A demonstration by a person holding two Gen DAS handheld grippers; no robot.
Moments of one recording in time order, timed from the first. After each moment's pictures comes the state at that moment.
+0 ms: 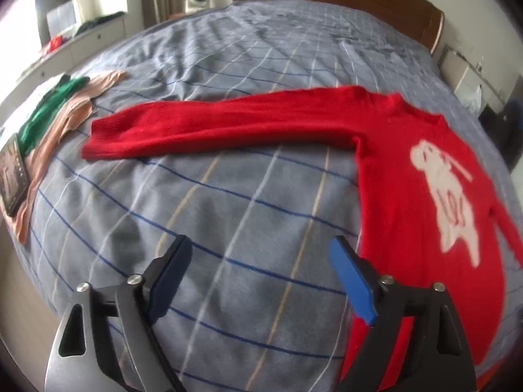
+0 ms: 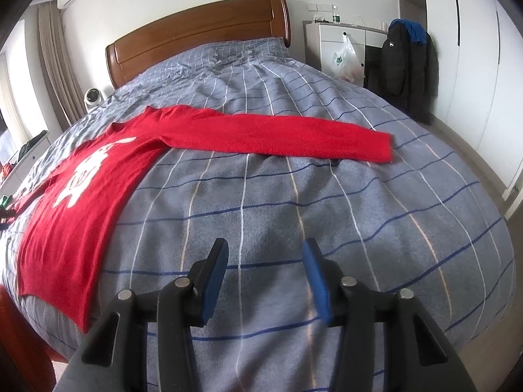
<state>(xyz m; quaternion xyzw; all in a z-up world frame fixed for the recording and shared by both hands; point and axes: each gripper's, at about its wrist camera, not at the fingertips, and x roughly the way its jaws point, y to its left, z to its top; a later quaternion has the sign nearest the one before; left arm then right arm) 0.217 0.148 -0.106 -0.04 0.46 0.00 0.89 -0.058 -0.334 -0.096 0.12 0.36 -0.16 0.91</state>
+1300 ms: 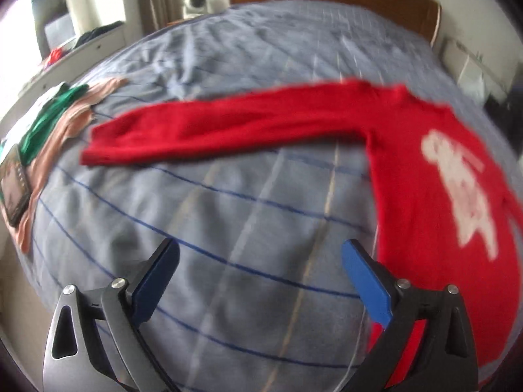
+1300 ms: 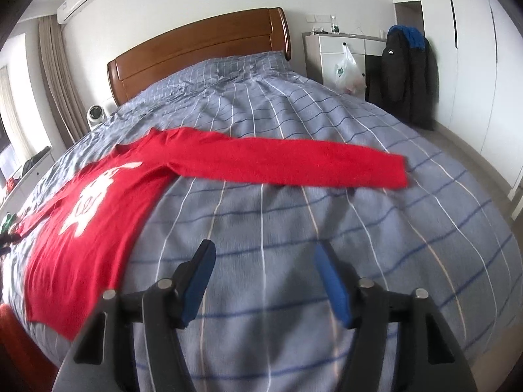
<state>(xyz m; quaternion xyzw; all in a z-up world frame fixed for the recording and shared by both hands) 0.214 0.137 -0.125 -0.01 0.46 0.01 0.89 -0.025 -0.339 -0.089 0.14 0.33 -0.16 0.92</state>
